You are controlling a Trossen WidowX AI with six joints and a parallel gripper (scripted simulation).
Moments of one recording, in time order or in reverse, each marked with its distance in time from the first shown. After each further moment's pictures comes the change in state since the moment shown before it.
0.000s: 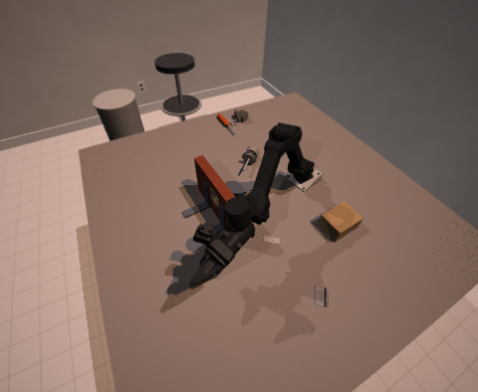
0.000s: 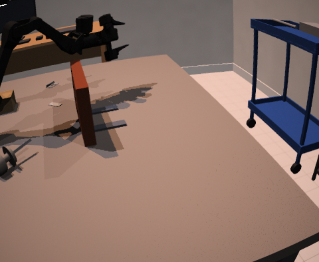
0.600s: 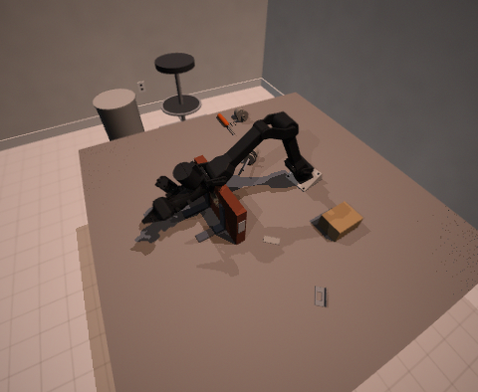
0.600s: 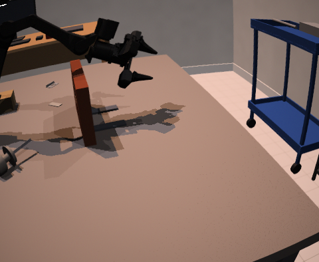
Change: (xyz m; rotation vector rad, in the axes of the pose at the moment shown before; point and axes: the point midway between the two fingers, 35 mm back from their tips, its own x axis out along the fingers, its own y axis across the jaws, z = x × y) arm -0.058 -0.128 0.227 -0.264 -0.227 -0.524
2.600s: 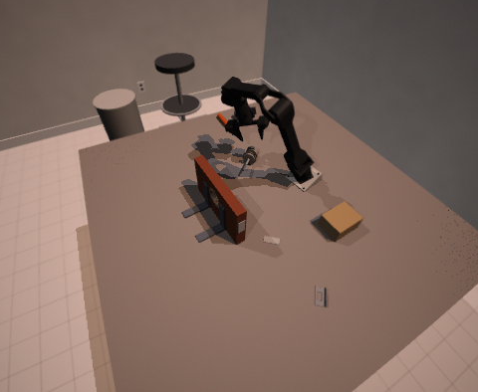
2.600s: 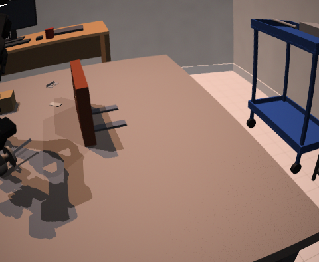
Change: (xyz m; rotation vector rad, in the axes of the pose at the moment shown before) arm -0.405 -0.337 0.086 1.273 0.193 -1.538
